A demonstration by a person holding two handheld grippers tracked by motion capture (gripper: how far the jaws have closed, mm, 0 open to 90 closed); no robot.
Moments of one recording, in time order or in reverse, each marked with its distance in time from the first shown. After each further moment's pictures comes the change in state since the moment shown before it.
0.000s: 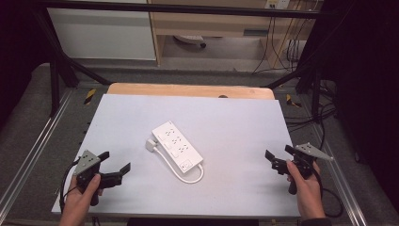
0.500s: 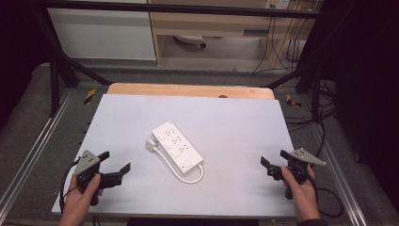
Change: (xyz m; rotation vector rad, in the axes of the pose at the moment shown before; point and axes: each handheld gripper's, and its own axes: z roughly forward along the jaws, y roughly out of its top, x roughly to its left) left arm 0.000 0.000 0.000 -0.002 -0.001 0.002; right arm 0.009 -0.019 0.006 0.032 0.018 -0.041
